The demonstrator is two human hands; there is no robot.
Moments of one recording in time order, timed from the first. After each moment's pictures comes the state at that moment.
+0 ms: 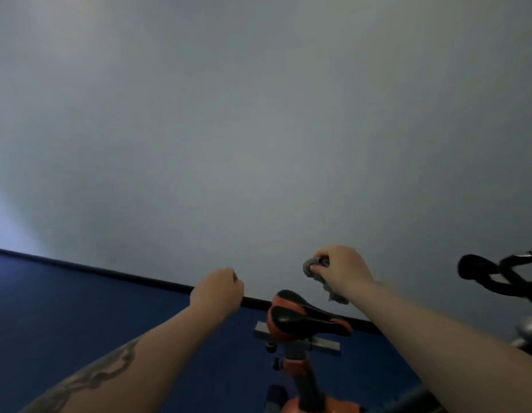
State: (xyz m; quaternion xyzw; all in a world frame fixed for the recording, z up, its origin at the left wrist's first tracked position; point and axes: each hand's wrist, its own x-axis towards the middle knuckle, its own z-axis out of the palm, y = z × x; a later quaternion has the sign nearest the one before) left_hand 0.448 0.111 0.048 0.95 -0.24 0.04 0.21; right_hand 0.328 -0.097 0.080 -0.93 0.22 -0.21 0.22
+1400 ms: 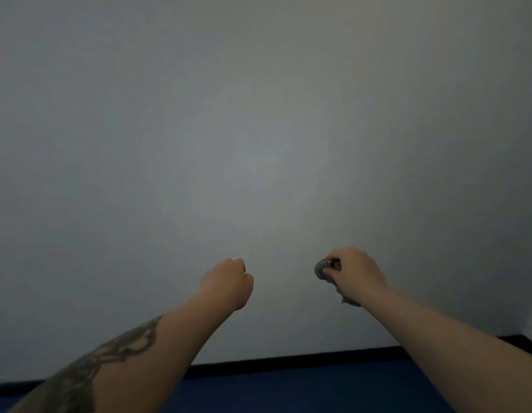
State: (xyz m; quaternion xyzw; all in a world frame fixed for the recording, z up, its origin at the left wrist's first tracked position) left_hand 1.036 0.013 0.065 0.89 -0.42 0.06 0.14; right_hand 0.836 -0.124 0.082 -0.88 0.38 -0.25 0.13
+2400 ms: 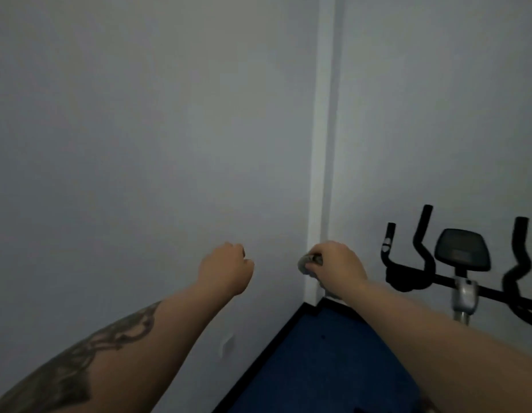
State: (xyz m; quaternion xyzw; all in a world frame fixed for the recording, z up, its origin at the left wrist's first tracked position) left_hand 0.937 -0.423 0.116 0.61 -0.76 0.03 0.21; right_hand 0.726 -0.373 0.116 -0.65 0.70 -0.30 -0.03
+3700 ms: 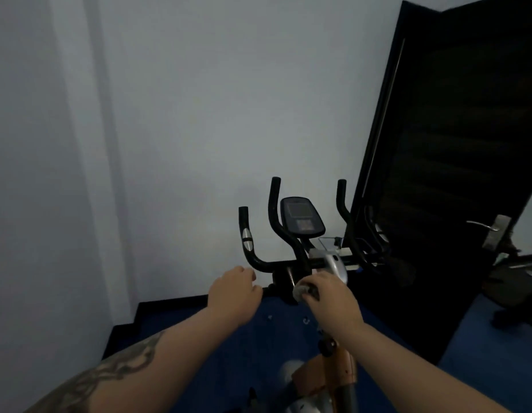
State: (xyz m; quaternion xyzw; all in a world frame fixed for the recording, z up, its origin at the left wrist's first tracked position) left_hand 0.564 -0.703 -0.009 0.17 -0.96 -0.17 0.16; right_hand 0.481 -0.518 -0.007 -0.32 0.91 -0.24 -0.13
